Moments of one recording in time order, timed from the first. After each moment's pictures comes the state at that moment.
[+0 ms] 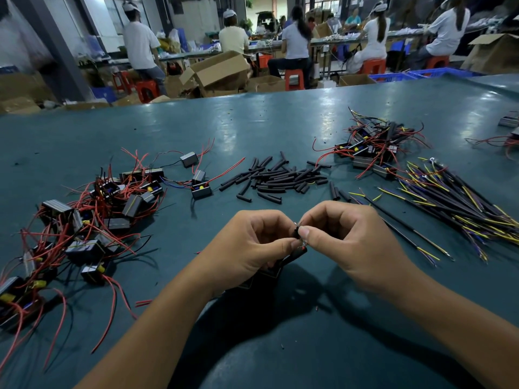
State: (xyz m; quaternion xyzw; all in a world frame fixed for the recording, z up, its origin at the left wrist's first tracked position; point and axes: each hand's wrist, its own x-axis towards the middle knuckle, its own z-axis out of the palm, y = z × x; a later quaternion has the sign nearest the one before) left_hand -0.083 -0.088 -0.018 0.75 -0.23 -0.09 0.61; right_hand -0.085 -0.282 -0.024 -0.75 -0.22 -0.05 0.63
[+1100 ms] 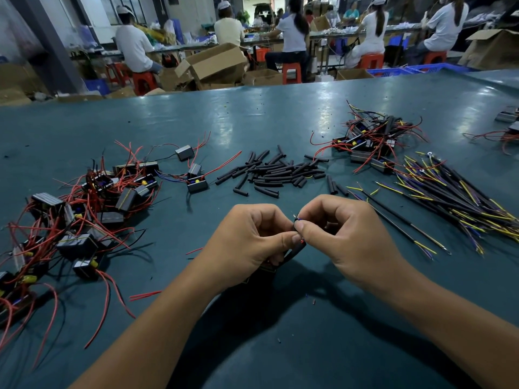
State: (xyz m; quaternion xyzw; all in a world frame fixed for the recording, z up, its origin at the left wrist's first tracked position) left_hand -0.087 -0.096 -0.024 0.76 -0.18 -0.05 0.62; right_hand -0.086 -0.279 -0.028 -0.79 -0.21 -0.10 0.57
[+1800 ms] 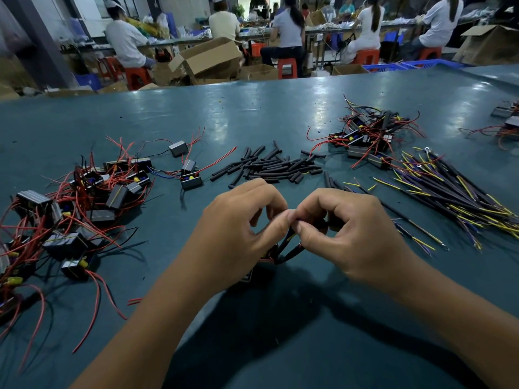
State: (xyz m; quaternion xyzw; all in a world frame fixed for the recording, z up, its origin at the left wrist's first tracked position) left_hand -0.094 -0.092 -0.001 0.87 -0.29 0.22 0.33; right_hand -0.091 -0.283 -0.011 -0.81 -0.31 -0.16 0.47
